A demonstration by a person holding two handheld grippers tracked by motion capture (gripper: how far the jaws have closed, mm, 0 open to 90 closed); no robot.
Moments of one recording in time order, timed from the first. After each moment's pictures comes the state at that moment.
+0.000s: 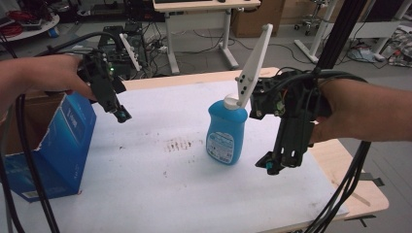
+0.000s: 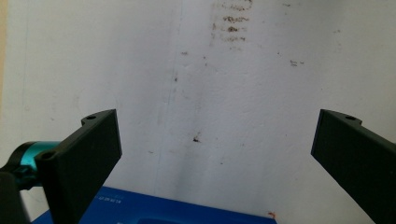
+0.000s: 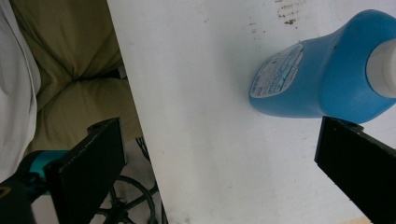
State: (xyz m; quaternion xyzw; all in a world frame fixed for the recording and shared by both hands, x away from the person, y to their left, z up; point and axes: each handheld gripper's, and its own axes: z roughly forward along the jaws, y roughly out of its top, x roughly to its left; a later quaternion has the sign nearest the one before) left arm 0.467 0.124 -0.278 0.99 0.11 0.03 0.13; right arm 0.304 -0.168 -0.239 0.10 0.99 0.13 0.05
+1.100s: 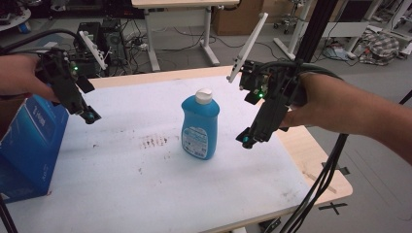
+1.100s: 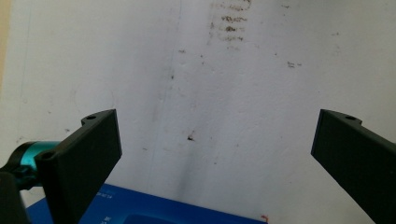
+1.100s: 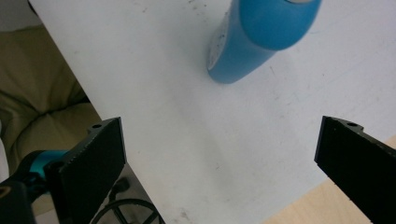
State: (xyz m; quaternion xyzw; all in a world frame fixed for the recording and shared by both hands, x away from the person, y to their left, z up) left arm 0.454 0.129 -0.280 0.98 0.12 0.04 0.13; right arm 0.317 -0.212 -0.247 0.24 0.96 0.15 0.09
